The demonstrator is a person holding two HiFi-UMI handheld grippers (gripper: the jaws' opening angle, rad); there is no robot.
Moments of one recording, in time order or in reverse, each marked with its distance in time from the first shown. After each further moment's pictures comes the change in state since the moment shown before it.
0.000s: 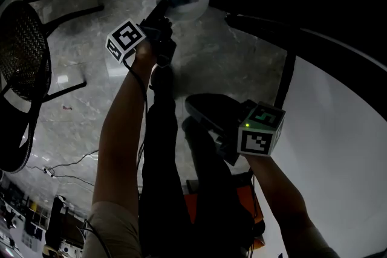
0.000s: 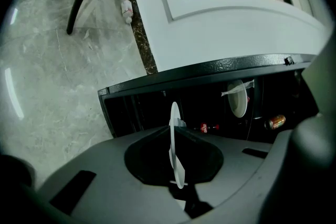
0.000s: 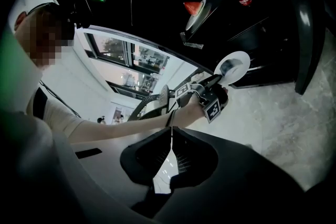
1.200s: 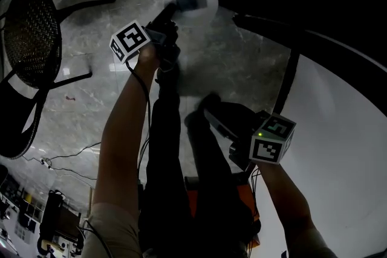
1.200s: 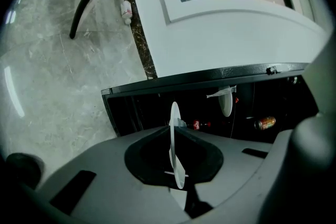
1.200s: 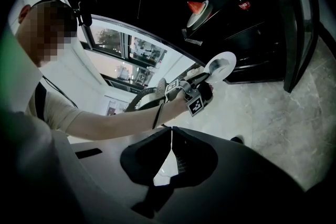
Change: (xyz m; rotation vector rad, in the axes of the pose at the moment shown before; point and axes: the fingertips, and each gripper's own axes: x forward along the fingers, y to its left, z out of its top) left arm -0.037 -0.019 -0.002 -0.010 0.040 -0.021; right arm -0.032 0.008 -0.034 -0.011 0.060 -0.087
